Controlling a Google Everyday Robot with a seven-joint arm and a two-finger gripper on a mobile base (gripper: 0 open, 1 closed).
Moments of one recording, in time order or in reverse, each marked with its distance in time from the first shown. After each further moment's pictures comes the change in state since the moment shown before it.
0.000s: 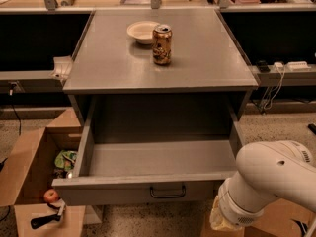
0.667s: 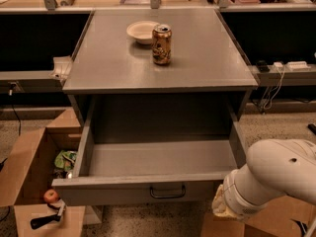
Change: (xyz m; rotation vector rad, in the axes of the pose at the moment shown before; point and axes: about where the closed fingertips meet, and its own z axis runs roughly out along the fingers) arm 0.009 -0.031 -0.008 0.108 -0.033 -0.023
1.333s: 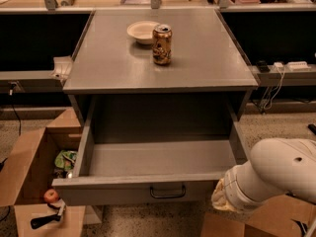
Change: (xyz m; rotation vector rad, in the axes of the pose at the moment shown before) arm -0.001 -0.019 -0.006 0.073 -0.024 -0.025
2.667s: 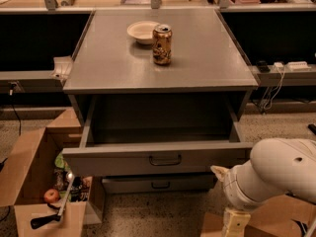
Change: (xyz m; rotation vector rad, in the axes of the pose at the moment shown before) arm 0.000 0.000 0.000 0.000 0.000 0.000
